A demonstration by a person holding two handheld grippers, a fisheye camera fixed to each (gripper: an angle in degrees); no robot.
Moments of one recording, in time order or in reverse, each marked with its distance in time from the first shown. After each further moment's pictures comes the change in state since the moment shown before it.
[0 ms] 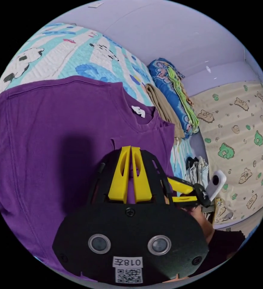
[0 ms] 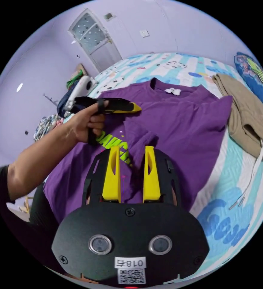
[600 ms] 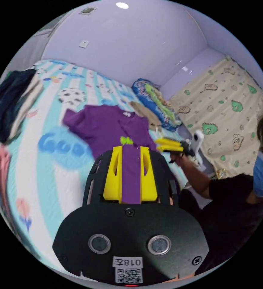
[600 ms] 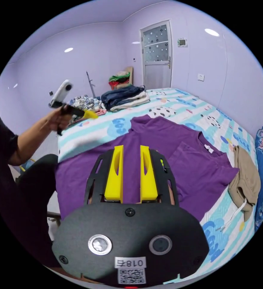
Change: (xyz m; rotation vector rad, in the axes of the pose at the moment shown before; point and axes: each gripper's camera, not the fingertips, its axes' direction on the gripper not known) left arm 0.044 0.333 -0.264 0.091 -0.222 0.152; right arm -0.178 -0.021 -0.028 0.148 -0.027 -0.406
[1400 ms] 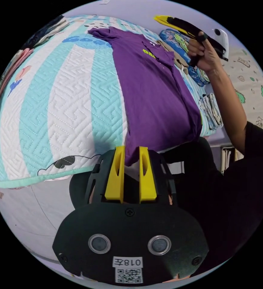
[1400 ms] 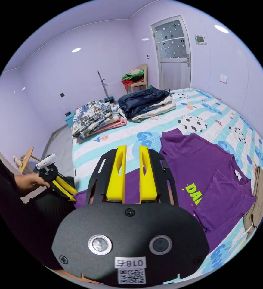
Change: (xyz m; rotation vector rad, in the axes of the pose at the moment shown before) left arm -0.007 0.222 0.067 -0.433 -0.025 -0.076; right arm -0.069 -0.159 0.119 -0.064 -0.097 0.001
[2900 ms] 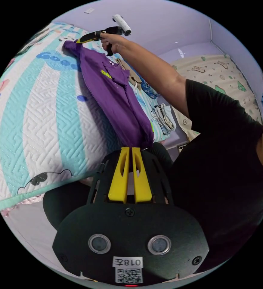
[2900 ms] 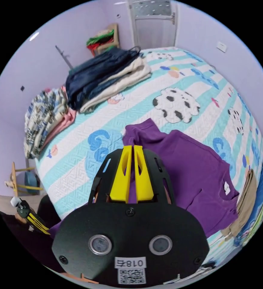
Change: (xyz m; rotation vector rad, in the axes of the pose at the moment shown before) left arm -0.027 0.045 -0.052 0.196 0.358 0.190; right arm 0.234 -0.131 0.093 -0.307 0.127 0.215
